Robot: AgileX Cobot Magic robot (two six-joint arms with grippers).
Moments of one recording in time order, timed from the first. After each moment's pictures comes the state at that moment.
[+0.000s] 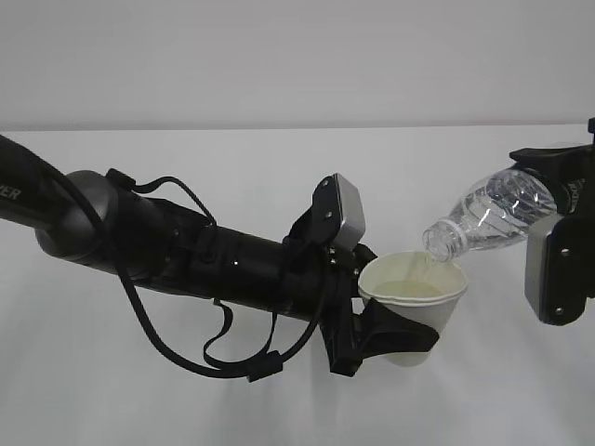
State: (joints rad) left arm -0.67 2.15 -1.11 1.23 -0.95 -0.76; right arm 0.07 1.38 -0.41 -0.42 -0.61 -1.42
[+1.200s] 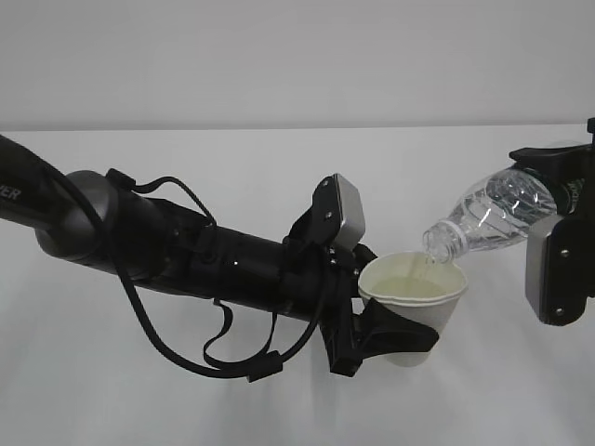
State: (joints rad) left arm -0.67 2.15 -1.11 1.23 -0.95 -0.76; right arm 0.07 1.38 -0.41 -0.42 -0.61 -1.43
